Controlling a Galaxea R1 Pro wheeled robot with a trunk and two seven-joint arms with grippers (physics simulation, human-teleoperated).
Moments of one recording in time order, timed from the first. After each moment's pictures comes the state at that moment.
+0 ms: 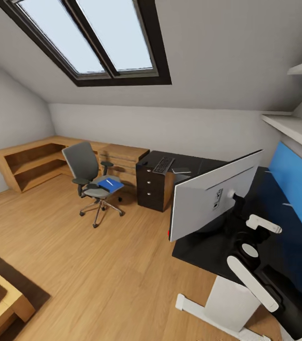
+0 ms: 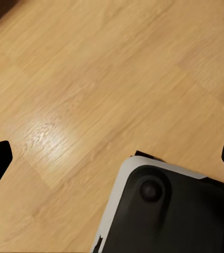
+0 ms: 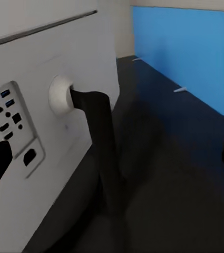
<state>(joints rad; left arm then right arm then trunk) 0.23 0.02 0.15 -0.46 0.22 -0.47 0.02 -0.52 -0.39 0.54 -1.48 -0.71 0.02 -1.11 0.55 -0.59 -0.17</state>
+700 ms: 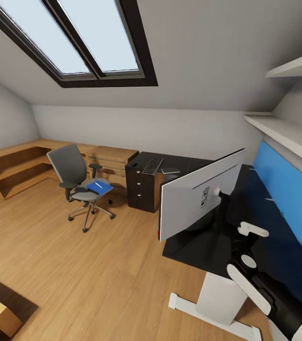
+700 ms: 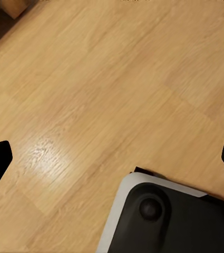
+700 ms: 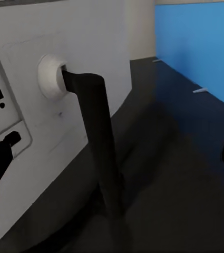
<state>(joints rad) 0.23 0.02 0.15 -0.46 0.22 -0.53 0.02 -0.52 -0.38 0.57 -1.22 -0.70 -0.19 -0.78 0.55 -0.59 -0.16</state>
